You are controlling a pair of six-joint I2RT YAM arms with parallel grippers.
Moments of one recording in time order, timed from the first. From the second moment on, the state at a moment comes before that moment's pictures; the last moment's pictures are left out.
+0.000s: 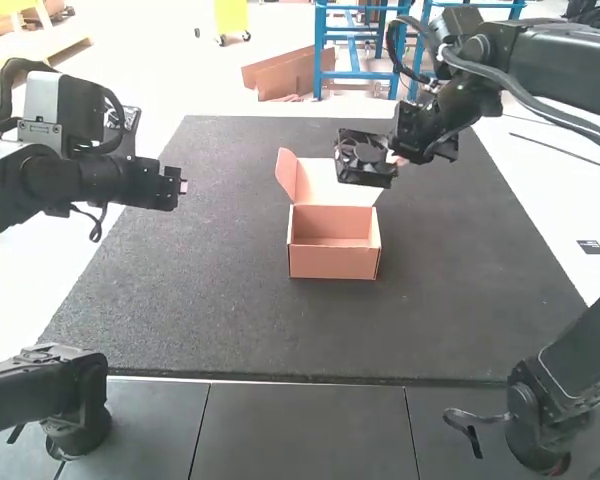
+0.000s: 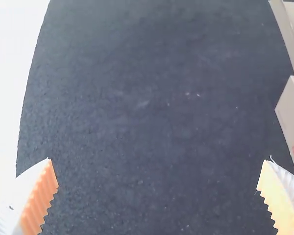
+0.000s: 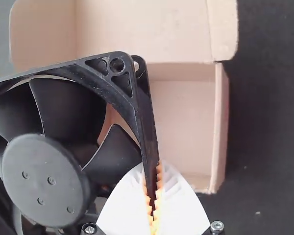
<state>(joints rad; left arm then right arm) -0.17 0.78 0.74 -0.51 -0.08 0.03 0.42 1.50 1.41 -0.86 -0.16 0.42</state>
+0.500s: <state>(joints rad) -0.17 0.78 0.74 -0.51 -0.07 0.03 0.48 1.88 1.61 -0.90 -0.15 0.49</state>
